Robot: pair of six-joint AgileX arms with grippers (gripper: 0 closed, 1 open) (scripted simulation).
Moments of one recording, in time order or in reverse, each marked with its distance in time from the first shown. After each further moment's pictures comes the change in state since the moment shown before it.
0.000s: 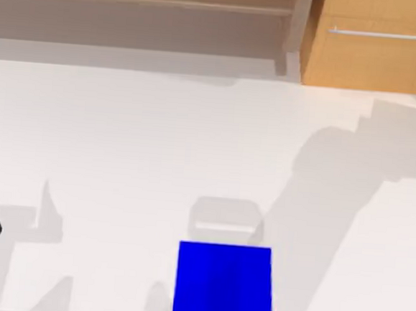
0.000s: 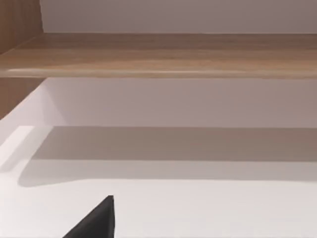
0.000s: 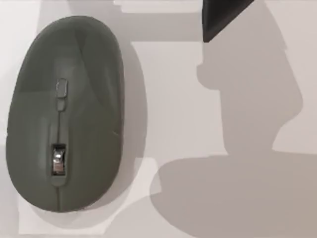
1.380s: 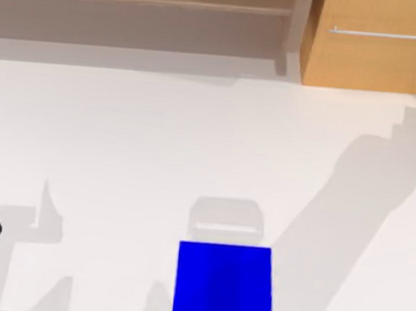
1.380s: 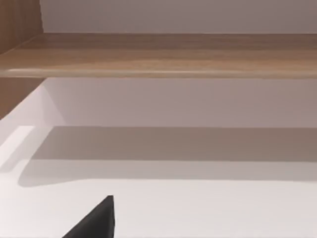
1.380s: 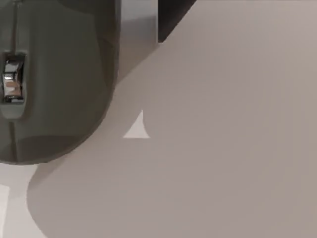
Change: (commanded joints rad) left arm 0.000 0.000 0.000 0.000 0.000 0.000; right arm -0.011 0.077 -0.142 0.223 0.001 -0.010
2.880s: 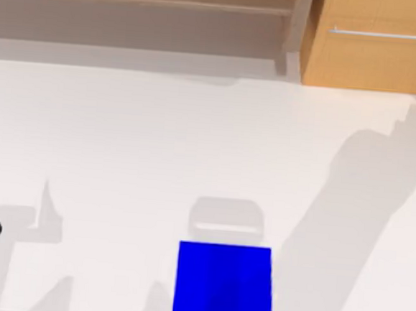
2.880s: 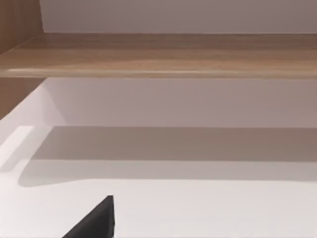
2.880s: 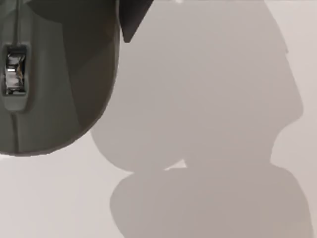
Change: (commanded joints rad) left arm 0.000 0.000 0.000 0.000 0.000 0.000; right arm -0.065 -0.037 0.218 -0.275 -0.050 -0.032
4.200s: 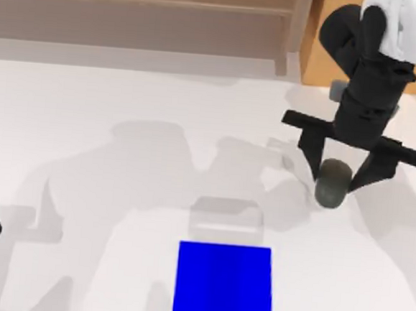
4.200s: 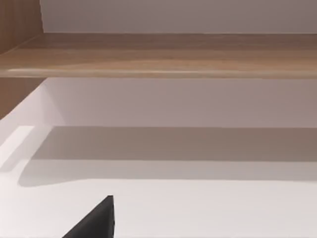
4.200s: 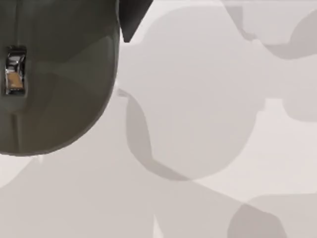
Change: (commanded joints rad) left arm 0.000 0.000 0.000 0.000 0.000 0.000; right arm 0.732 -0.210 -0.370 0.086 -0.055 0.478
